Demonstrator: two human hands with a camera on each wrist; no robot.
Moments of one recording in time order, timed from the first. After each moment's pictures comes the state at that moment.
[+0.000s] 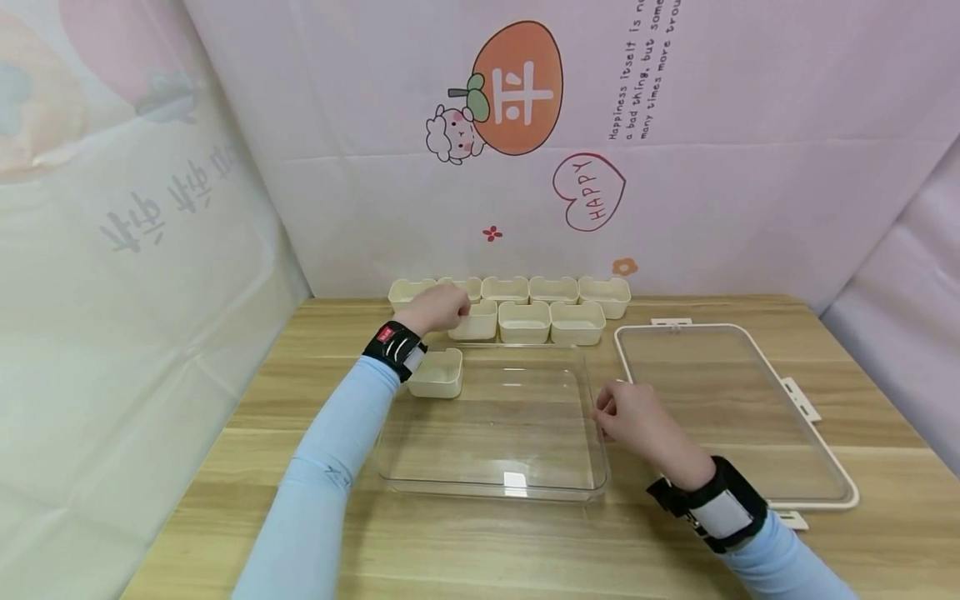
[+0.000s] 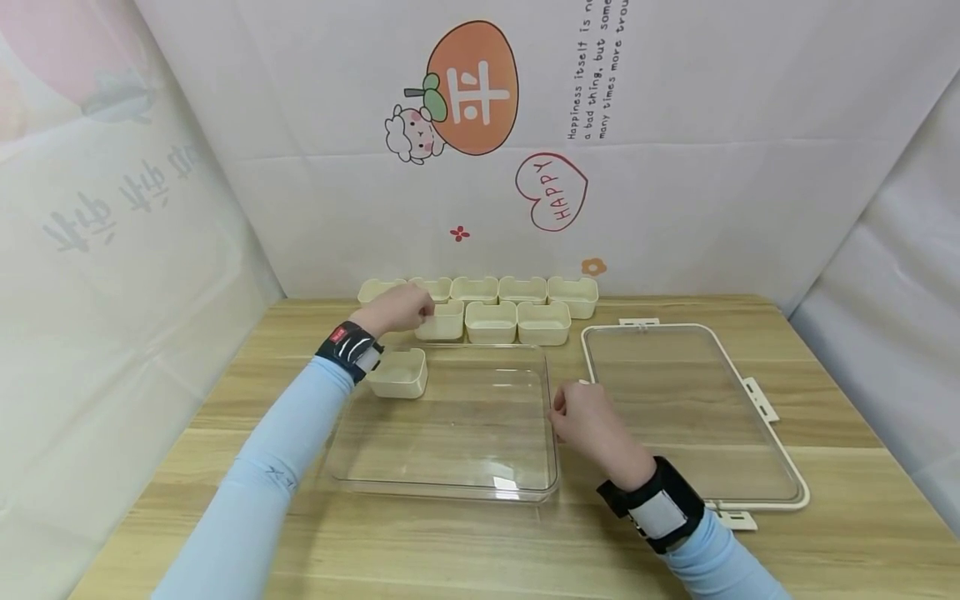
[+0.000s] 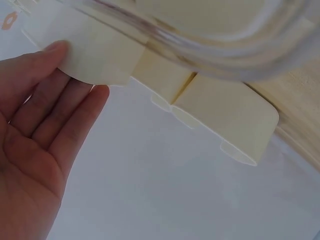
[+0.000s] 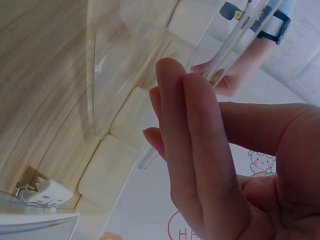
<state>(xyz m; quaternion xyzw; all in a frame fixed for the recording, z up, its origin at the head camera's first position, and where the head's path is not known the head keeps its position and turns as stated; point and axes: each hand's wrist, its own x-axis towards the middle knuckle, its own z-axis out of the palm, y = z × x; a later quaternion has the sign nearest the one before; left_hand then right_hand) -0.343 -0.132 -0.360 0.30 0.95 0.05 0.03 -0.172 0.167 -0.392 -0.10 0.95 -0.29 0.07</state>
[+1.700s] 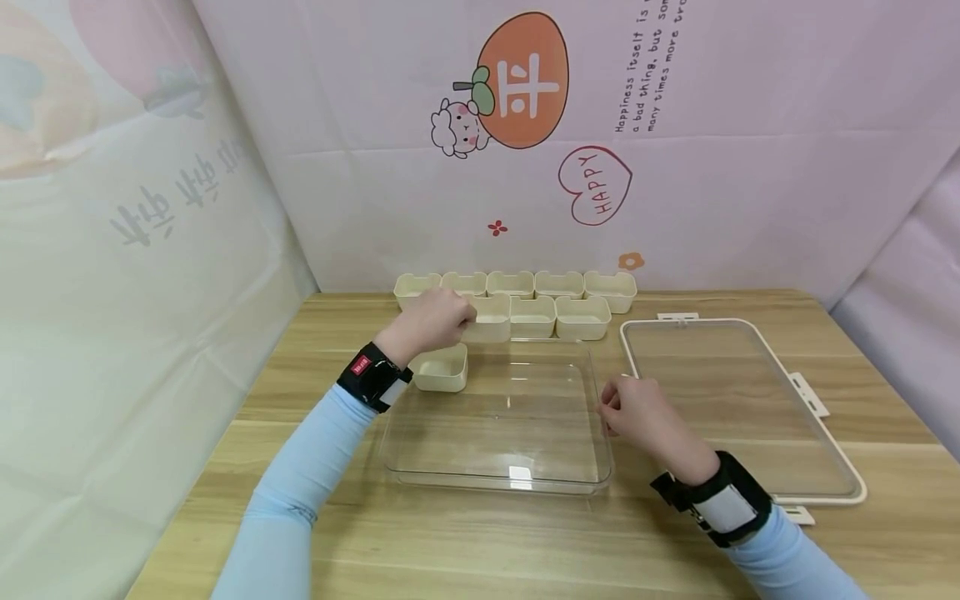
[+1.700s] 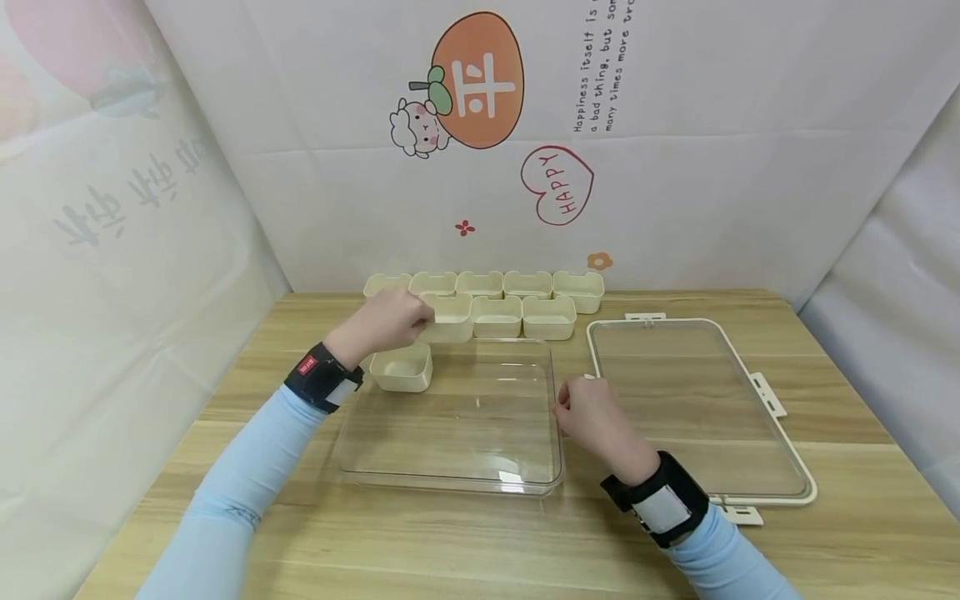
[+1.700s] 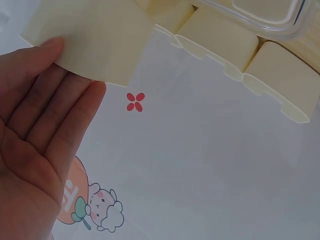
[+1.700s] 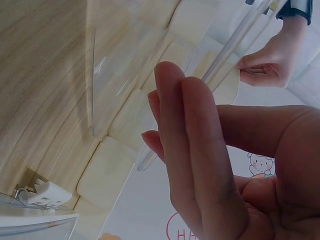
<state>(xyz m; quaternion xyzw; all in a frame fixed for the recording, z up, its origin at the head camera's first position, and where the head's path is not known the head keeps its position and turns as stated) -0.279 -0.136 -0.337 0.39 0.92 0.02 -0.10 -0.173 0.168 -0.393 -0.12 0.95 -0.29 0.06</state>
